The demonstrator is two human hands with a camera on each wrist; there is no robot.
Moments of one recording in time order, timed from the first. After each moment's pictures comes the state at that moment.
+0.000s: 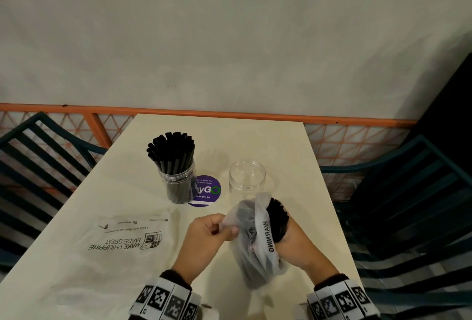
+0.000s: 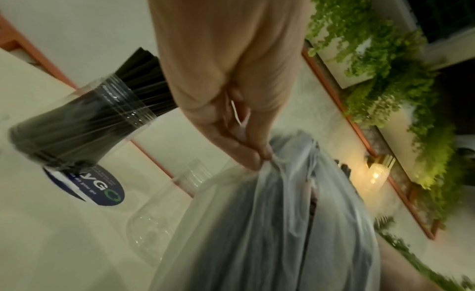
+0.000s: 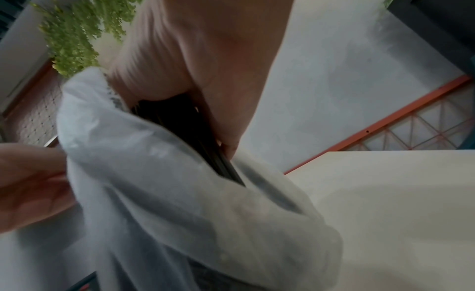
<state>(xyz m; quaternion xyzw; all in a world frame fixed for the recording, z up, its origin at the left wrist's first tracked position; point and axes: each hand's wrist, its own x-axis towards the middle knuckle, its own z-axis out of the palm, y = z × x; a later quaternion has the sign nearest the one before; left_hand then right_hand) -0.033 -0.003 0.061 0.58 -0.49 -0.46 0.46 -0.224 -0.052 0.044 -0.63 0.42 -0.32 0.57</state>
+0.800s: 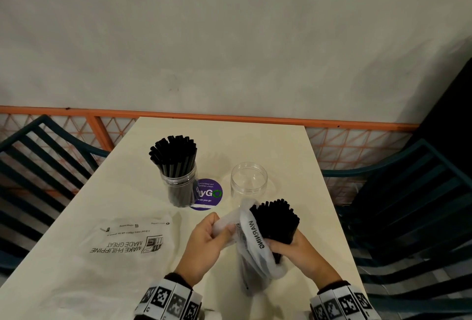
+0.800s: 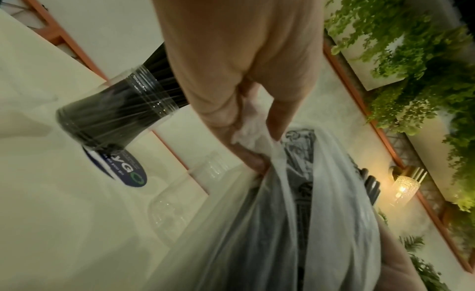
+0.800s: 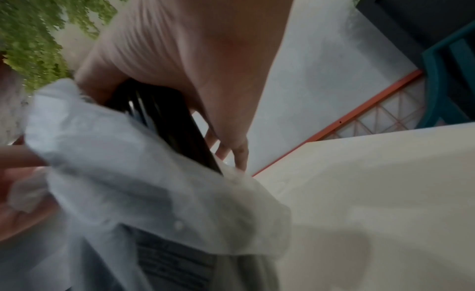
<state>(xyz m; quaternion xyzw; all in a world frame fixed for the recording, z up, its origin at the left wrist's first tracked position) -0.032 -0.005 0.047 0.56 -0.45 -0.48 0.50 -0.236 -0.055 0.026 -0.57 0.42 -0.32 0.63</state>
